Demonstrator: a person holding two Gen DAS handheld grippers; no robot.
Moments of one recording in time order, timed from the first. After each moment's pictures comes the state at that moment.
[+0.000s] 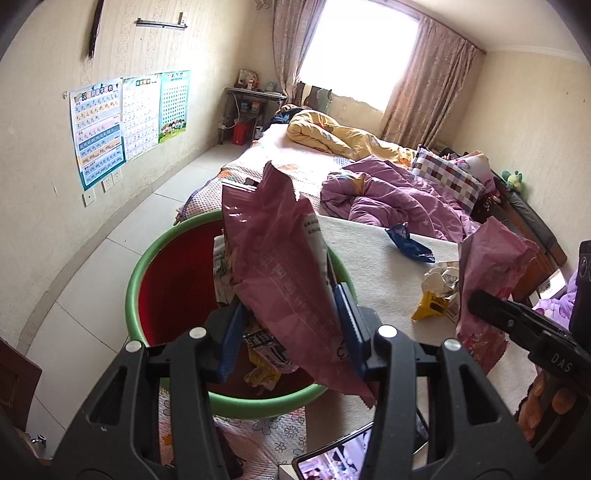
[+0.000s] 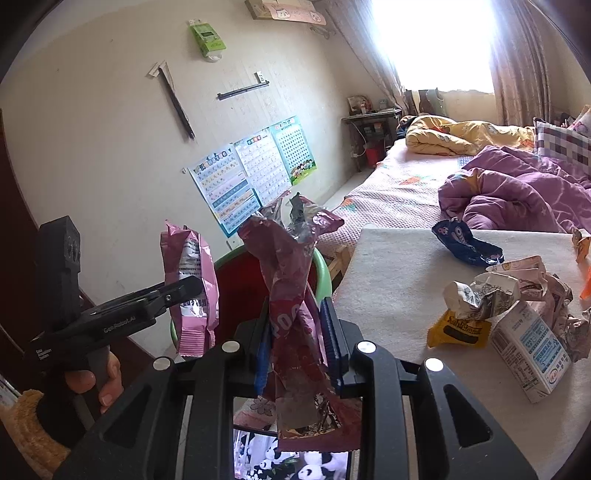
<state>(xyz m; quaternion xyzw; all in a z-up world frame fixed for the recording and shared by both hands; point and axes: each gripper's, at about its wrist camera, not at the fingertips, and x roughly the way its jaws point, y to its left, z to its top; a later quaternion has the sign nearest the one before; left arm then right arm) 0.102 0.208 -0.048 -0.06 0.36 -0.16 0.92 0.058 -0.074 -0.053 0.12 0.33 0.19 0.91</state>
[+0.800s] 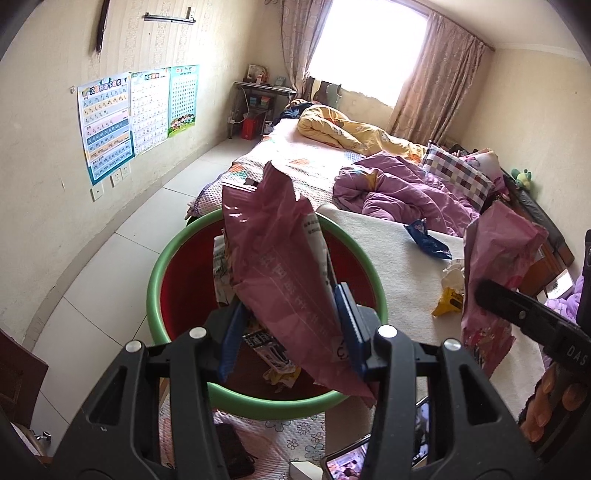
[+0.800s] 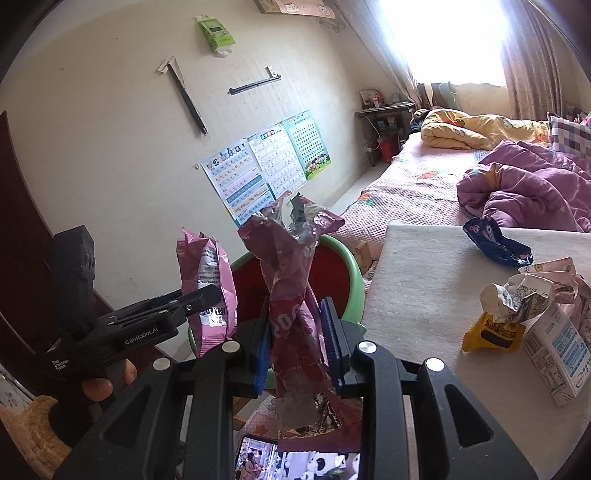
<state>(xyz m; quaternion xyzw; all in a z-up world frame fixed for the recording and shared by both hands) 0.112 0.220 -0.057 -0.05 0.37 -0.14 0.92 0.078 -0.054 -0.057 0.13 0.34 0.22 0.90</state>
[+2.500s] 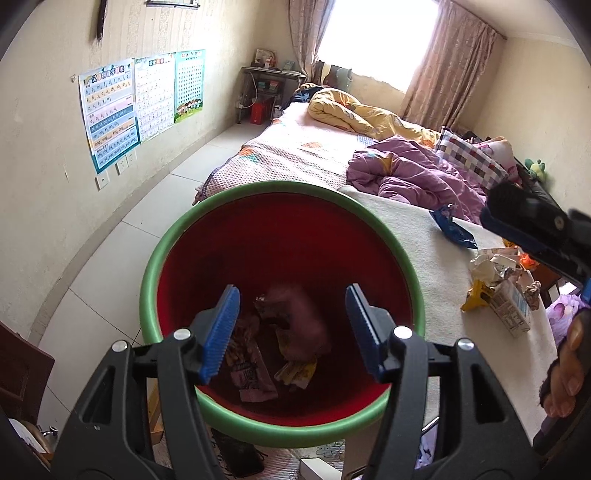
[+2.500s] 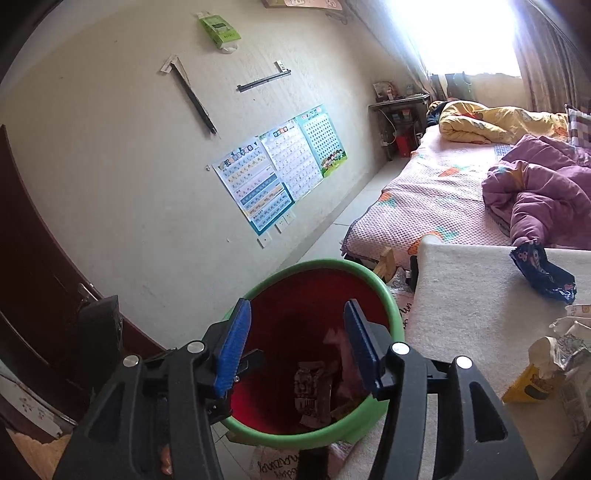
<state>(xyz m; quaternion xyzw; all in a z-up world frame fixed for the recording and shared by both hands) 0.135 0.206 -0.078 -0.04 0.40 -0.13 0.91 0.120 -0.027 -0.044 0.14 0.34 0.24 0.90</state>
